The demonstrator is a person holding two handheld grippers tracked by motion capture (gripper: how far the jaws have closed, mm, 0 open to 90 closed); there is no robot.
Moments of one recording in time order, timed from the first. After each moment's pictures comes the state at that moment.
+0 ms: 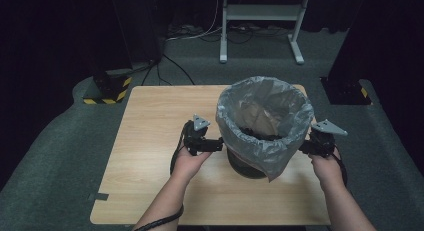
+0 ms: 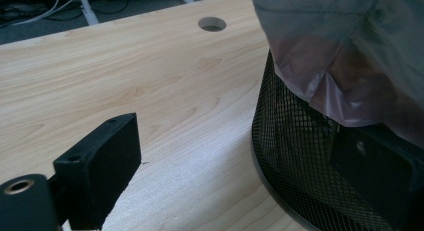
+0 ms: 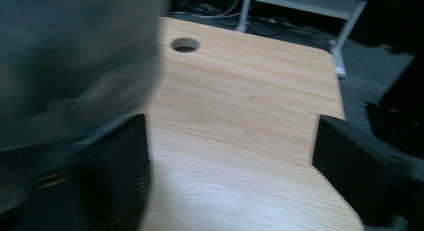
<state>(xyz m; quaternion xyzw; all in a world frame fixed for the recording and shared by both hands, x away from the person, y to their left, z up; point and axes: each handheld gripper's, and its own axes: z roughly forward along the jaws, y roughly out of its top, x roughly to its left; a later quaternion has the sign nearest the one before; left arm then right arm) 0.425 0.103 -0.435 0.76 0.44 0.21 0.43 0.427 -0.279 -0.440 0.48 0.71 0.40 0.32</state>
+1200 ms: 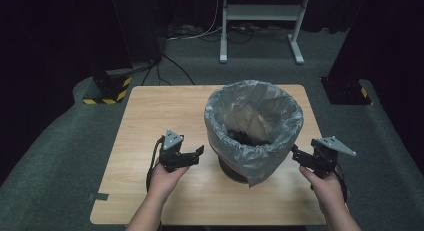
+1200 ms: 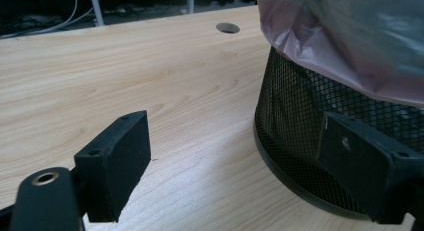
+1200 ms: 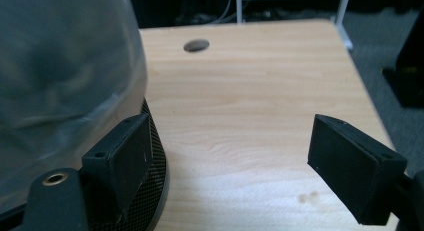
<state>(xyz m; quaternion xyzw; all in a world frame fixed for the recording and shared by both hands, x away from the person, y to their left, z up) 0.370 0.169 -0.441 0.72 0.45 0.22 0.47 0.373 -0.273 -0.440 0.55 0.64 0.44 0.29</state>
